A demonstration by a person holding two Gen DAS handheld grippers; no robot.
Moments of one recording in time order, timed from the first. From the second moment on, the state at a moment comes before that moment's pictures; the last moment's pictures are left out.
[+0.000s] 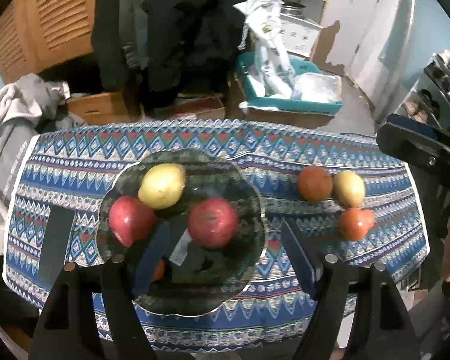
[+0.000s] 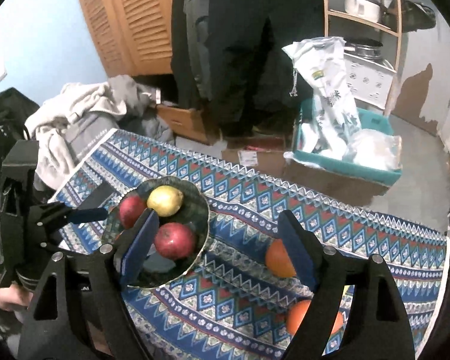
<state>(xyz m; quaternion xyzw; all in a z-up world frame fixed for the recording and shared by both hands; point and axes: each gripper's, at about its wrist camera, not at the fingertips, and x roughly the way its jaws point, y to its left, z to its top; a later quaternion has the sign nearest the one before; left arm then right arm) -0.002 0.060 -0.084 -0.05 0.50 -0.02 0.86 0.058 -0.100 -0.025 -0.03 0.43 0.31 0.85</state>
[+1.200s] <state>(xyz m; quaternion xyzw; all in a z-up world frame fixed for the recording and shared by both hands) 0.037 -0.025 -0.056 -0.02 0.48 -0.08 0.87 0.062 -0.236 -0.026 -0.01 0.43 0.20 0.88</state>
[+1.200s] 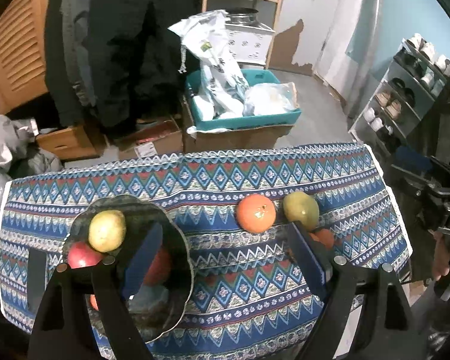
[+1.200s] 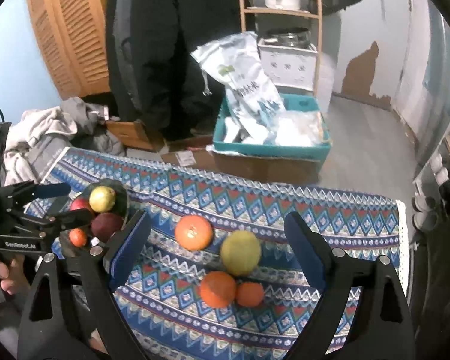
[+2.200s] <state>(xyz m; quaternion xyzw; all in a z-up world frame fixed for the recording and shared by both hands) 0.102 -0.074 -0.152 0.03 0.54 -0.11 0.83 0.120 -0.228 -0.179 -0.05 0.58 0.19 0.79</state>
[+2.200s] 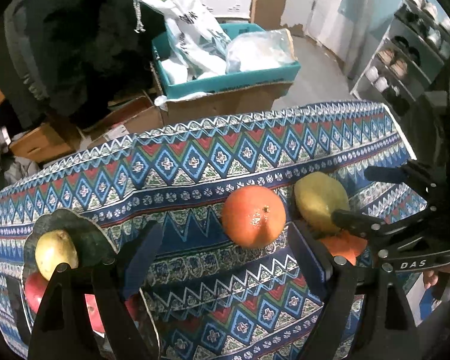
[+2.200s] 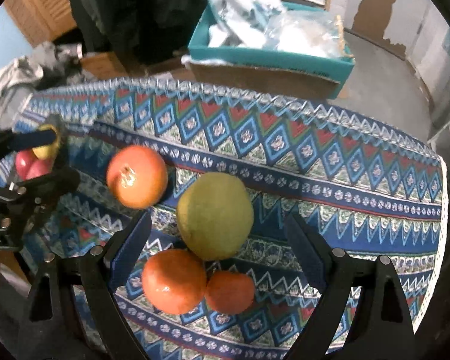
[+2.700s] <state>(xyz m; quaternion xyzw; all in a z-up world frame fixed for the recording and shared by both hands) 0.111 -0.081 -0.186 0.05 0.57 -0.13 0.81 0.133 -0.212 -0.228 -0.07 0.61 0.20 0.77</state>
